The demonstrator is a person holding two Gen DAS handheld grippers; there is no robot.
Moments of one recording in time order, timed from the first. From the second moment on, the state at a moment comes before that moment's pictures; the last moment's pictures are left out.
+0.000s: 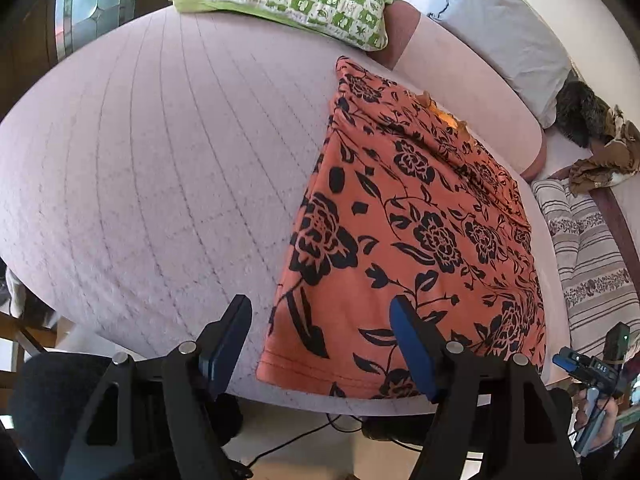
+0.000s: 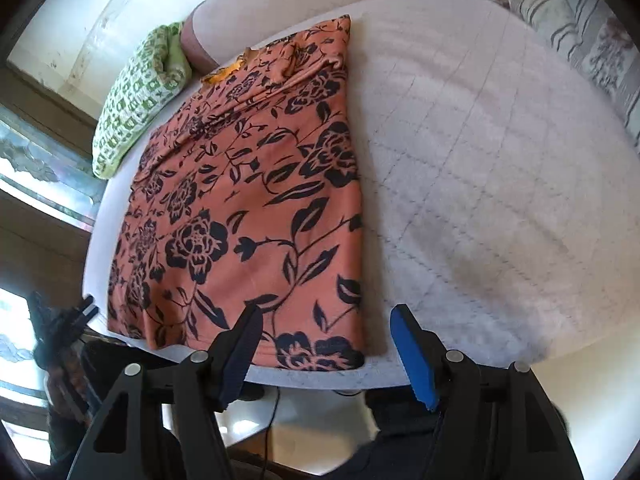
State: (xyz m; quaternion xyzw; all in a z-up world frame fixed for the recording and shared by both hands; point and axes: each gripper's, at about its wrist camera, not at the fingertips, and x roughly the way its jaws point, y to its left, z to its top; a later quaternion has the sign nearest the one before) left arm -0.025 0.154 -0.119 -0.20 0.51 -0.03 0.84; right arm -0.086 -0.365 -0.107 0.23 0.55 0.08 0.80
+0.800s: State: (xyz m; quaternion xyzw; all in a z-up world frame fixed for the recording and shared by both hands) left arm -0.022 0.138 -0.147 -0.16 0.53 -0.02 0.83; right arm -0.085 -0.355 -0.132 0.29 0.55 0.05 0.79
